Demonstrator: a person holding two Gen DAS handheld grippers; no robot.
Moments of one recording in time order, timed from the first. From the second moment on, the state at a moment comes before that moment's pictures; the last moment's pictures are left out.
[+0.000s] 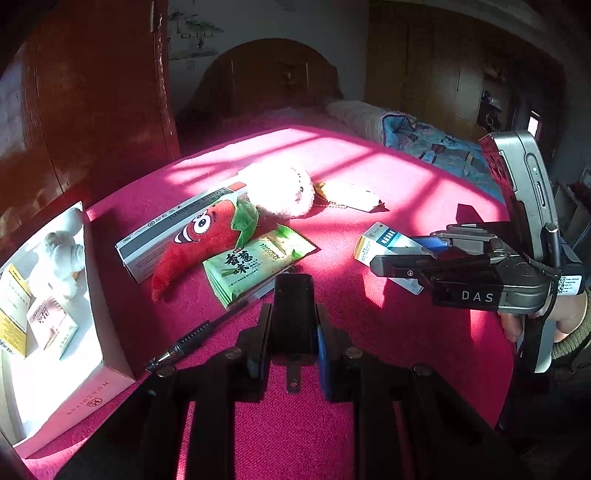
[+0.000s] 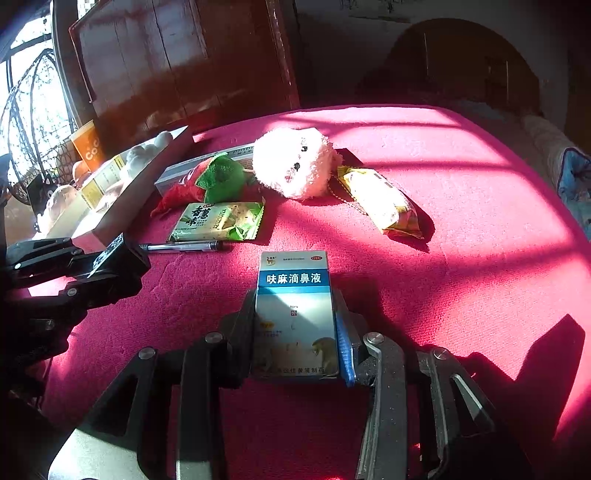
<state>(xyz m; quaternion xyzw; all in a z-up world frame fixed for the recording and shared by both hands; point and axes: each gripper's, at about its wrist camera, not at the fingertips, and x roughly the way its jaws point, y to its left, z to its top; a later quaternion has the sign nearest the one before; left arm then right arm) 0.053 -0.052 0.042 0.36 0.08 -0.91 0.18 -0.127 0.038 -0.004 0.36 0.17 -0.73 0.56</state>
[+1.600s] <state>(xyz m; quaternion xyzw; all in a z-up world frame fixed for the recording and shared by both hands) 0.109 -0.085 0.077 0.28 0.13 -0.92 0.25 -0.102 0.042 0.055 0.33 0.10 -0.75 0.57</state>
